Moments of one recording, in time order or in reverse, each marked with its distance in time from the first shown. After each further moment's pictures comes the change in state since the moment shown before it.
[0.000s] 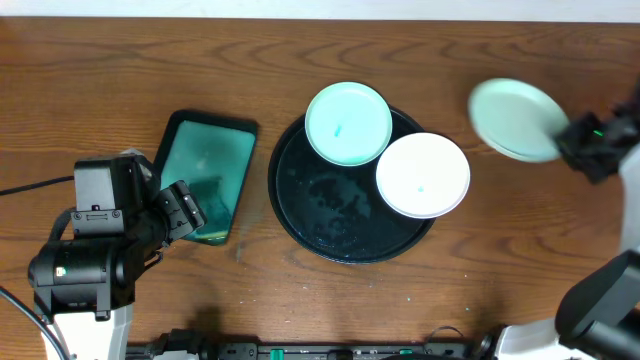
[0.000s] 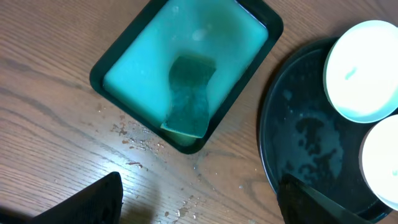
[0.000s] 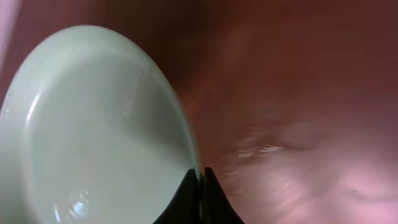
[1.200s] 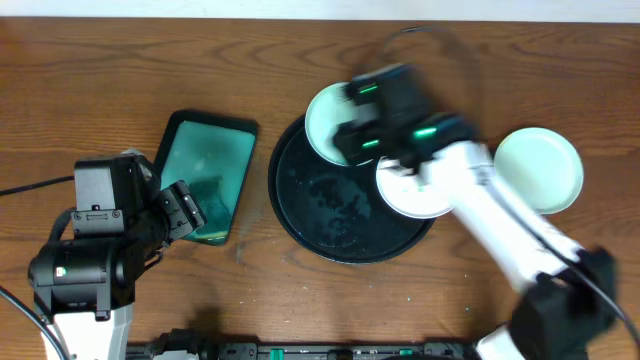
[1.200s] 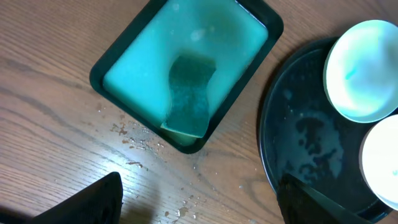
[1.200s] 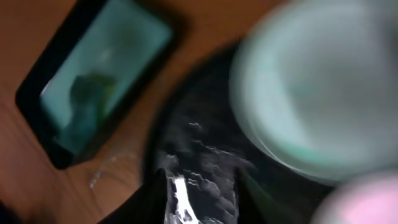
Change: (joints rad) left arm 0.000 0.000 0.000 0.001 0.000 0.000; right arm 1.086 0.053 0.005 0.333 -0.058 -0.317
